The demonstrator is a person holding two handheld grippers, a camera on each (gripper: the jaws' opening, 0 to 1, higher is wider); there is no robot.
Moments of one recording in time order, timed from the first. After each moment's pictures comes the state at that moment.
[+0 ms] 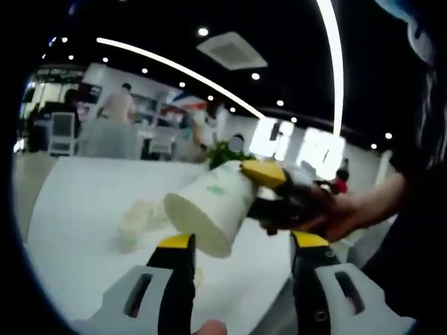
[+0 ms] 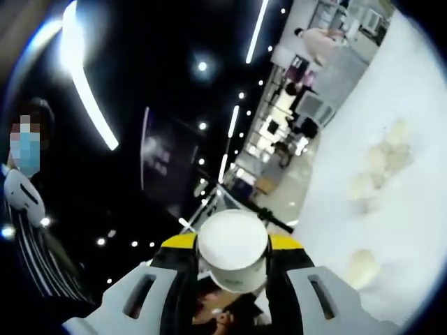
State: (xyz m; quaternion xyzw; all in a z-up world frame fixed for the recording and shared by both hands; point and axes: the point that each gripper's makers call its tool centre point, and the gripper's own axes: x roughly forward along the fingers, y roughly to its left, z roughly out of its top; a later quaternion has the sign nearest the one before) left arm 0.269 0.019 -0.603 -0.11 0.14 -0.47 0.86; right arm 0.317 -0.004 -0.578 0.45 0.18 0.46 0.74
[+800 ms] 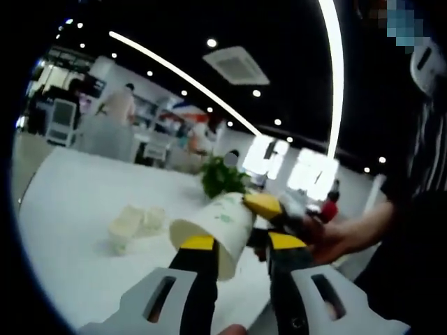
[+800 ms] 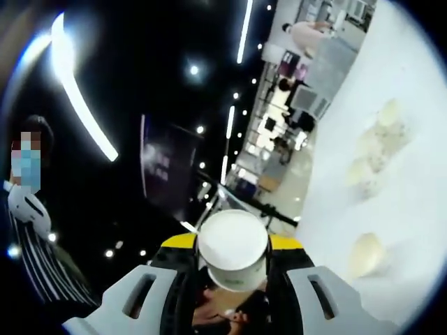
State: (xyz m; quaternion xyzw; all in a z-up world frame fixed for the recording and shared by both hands) left arm 0.271 0.026 -0.581 -0.18 0.12 -0.48 0.85; right arm 0.310 -0.007 -0.588 0.49 0.19 0.45 0.72
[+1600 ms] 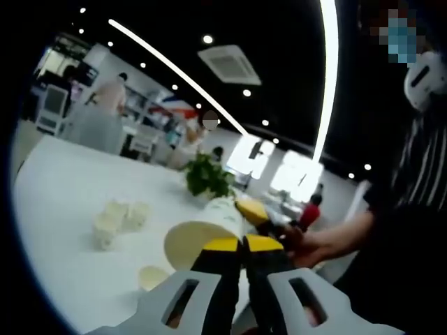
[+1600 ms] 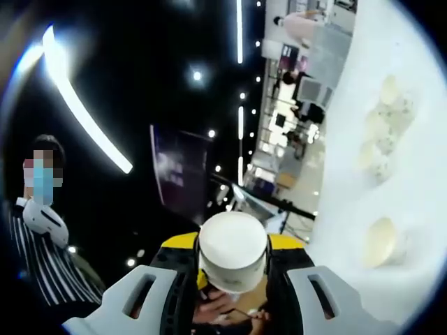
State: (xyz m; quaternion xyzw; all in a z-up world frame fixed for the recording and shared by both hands) left arm 0.257 0.022 -0.571 -0.21 0.13 -0.53 0.81; right arm 0.299 -0.009 -0.585 0.53 0.18 0.48 0.67
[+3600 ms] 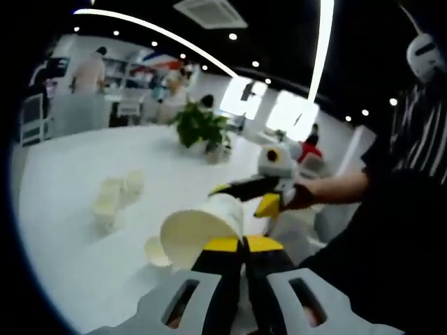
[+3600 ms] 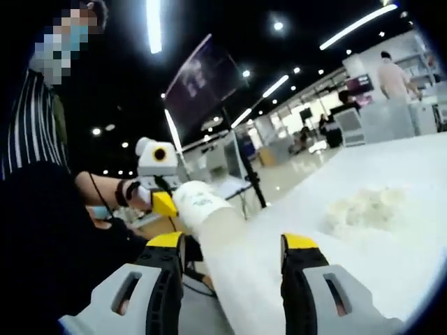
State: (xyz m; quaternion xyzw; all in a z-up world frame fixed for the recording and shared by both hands) left arm 0.241 0.014 -0.597 -0.05 0.26 -0.56 0.78; right arm 0.277 -0.054 -0.619 0.15 0.14 0.55 0.81
